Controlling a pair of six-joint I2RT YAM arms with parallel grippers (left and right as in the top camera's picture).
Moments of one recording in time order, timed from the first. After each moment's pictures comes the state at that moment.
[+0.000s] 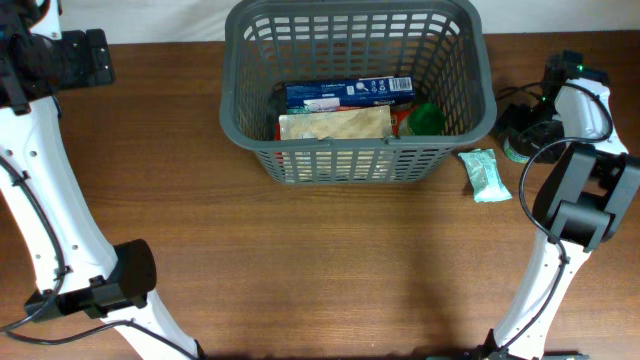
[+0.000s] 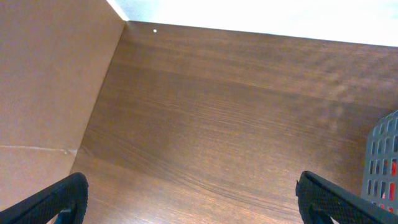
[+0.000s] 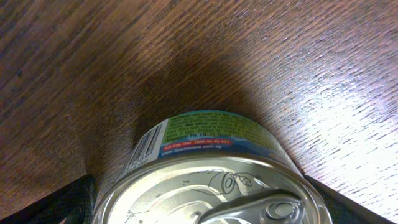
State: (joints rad) left arm 0.22 2.01 2.75 -1.59 -0.19 0.09; right arm -0.33 2.45 2.06 -1.13 0.00 0.34
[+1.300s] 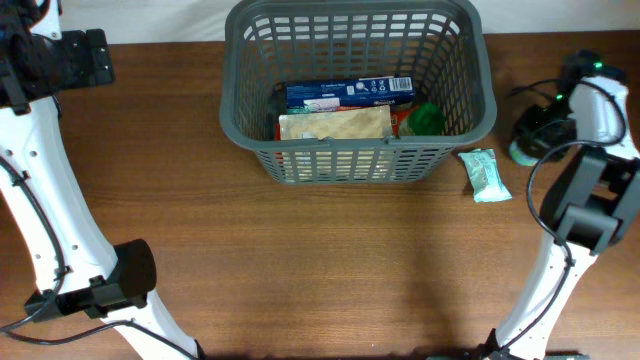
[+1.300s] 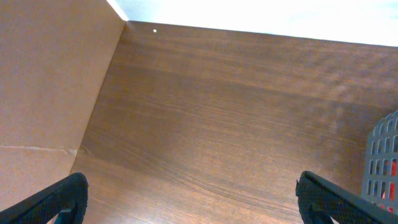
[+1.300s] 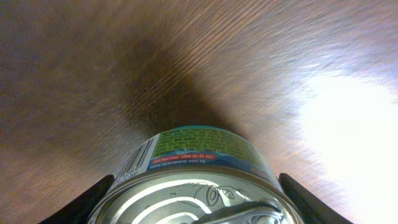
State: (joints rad) left arm 0.22 2.01 2.75 -1.59 -0.19 0.09; right arm -0.38 2.42 2.14 -1.24 -0.03 0.34
